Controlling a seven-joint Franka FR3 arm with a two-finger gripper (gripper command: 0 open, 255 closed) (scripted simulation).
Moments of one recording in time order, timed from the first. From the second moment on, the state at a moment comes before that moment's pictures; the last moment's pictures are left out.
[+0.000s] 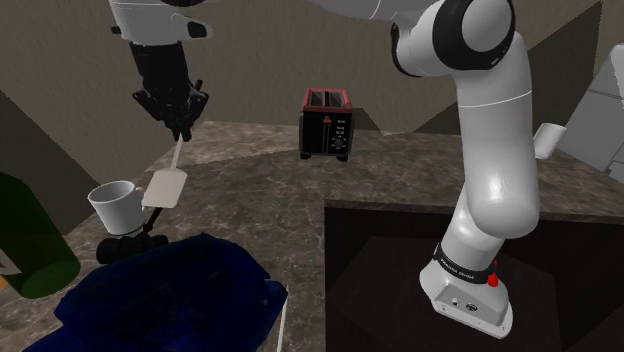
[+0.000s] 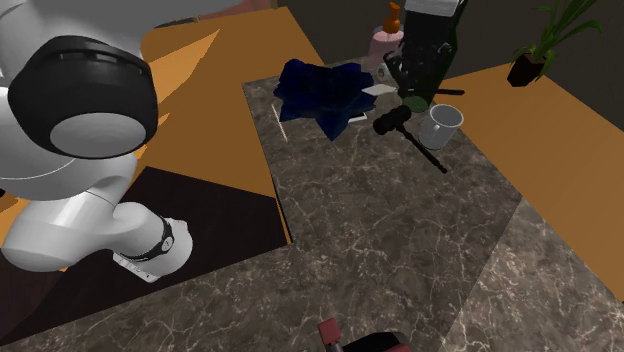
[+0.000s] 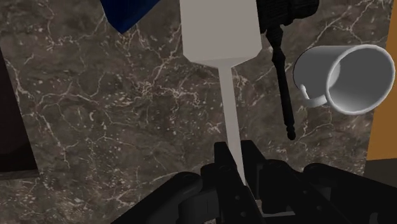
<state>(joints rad) 0.15 0.41 0.65 -1.23 -0.31 1.56 1.72</state>
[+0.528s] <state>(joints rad) 0.21 0.47 0.64 -1.02 -0.35 1.41 1.72</state>
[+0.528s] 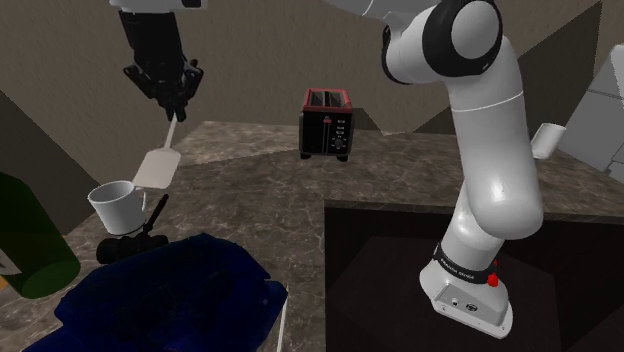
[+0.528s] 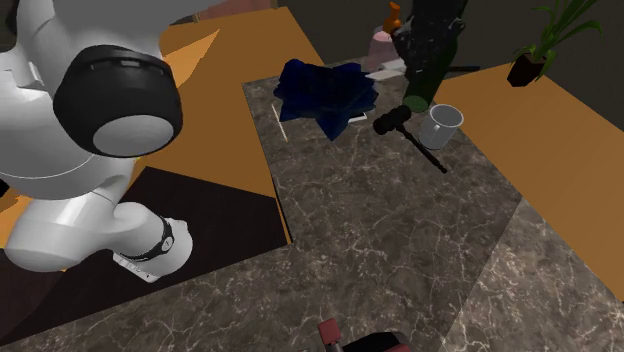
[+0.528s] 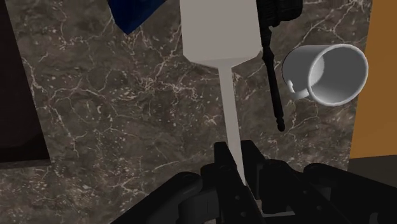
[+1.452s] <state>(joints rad) -0.14 -0.15 0.56 -1.74 0.01 1.62 1.38</state>
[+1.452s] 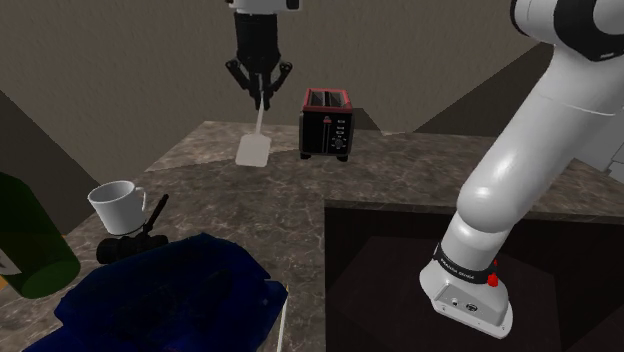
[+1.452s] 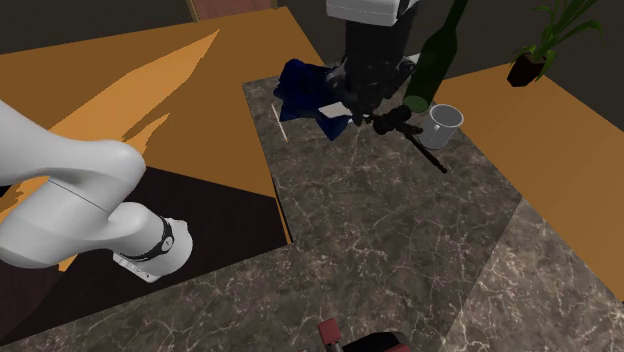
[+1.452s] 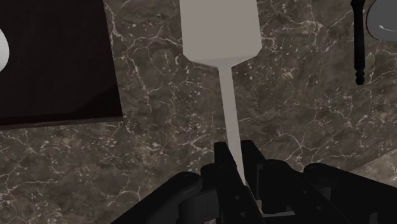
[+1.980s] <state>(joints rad) -0.17 -0.41 0.39 -2.00 0.09 1.64 1.16</state>
